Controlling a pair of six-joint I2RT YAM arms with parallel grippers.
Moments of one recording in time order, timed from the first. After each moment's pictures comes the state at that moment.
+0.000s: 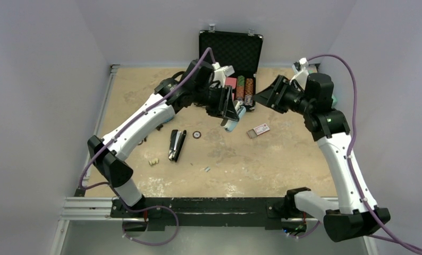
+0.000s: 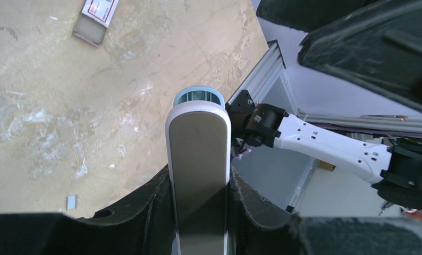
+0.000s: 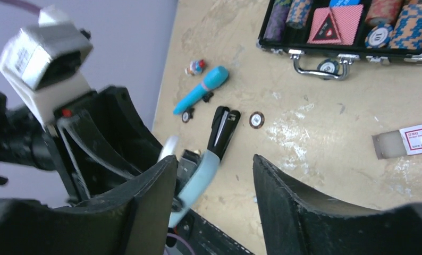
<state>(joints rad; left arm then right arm) -0.75 1.70 1.83 -0.82 0.51 -0.57 0.17 1.11 1.34 -0.63 -0.46 0.68</state>
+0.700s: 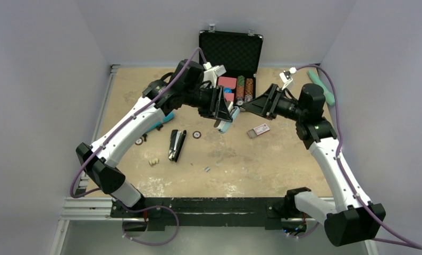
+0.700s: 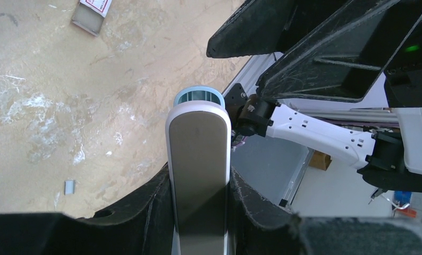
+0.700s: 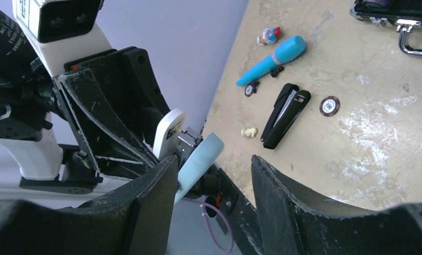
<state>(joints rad) -0.70 1.59 1.75 -0.84 0.57 -0.59 0.18 1.05 1.02 -0.20 -0.79 0.86</state>
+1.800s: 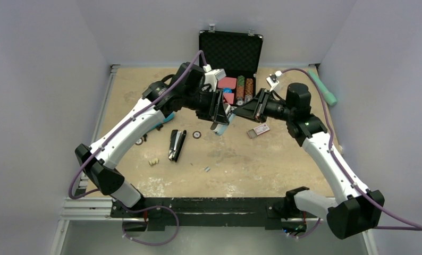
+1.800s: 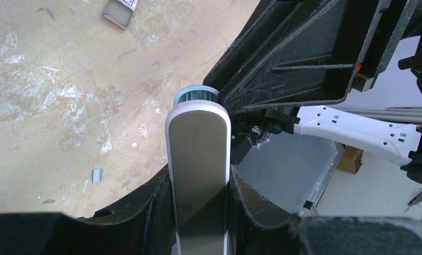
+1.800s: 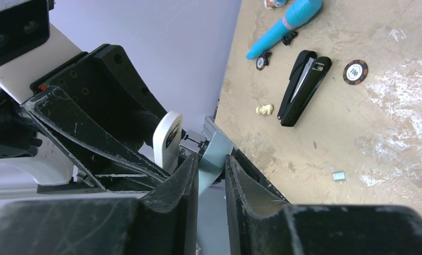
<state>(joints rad) -0.72 1.57 1.75 -0.90 0.48 -0.51 0.28 1.12 1.02 -0.22 -0.75 0.96</state>
